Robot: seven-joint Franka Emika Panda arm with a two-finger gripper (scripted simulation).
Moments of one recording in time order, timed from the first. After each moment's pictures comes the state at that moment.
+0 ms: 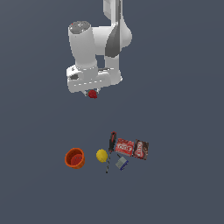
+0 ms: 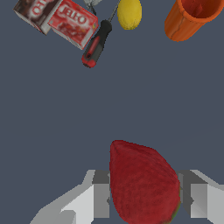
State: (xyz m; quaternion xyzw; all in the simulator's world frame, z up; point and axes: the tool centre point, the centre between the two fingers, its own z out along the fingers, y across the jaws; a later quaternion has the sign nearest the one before) arm -0.140 -0.104 0.207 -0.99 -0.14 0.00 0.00
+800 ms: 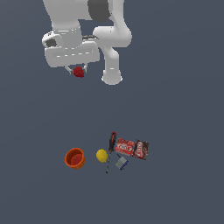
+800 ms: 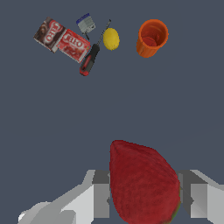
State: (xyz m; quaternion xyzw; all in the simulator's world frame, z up) arm -0.148 -0.149 0.329 -0.99 -0.14 0.00 0.00
